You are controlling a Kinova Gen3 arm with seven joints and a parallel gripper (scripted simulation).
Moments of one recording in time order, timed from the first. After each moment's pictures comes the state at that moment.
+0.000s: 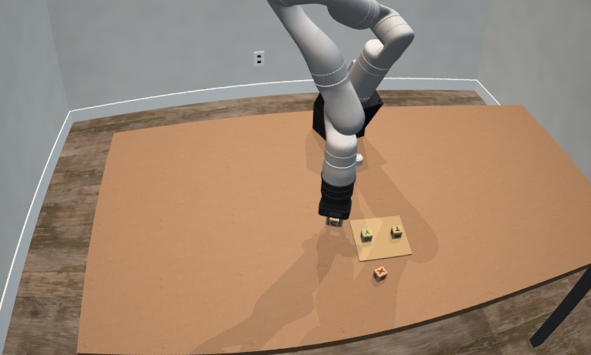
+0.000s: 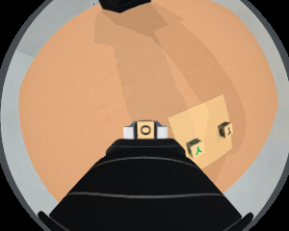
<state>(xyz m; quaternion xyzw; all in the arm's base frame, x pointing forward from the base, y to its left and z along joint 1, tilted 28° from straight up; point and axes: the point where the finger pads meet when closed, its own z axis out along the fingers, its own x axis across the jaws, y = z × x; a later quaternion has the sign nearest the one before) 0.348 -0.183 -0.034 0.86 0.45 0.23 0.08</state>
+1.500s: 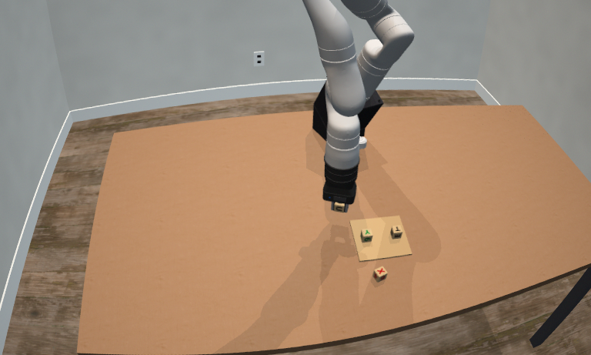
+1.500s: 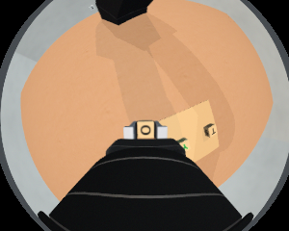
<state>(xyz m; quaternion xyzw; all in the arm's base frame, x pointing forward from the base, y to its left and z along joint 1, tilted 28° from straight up) 0.324 -0.175 0.005 0.86 0.45 0.24 0.06</state>
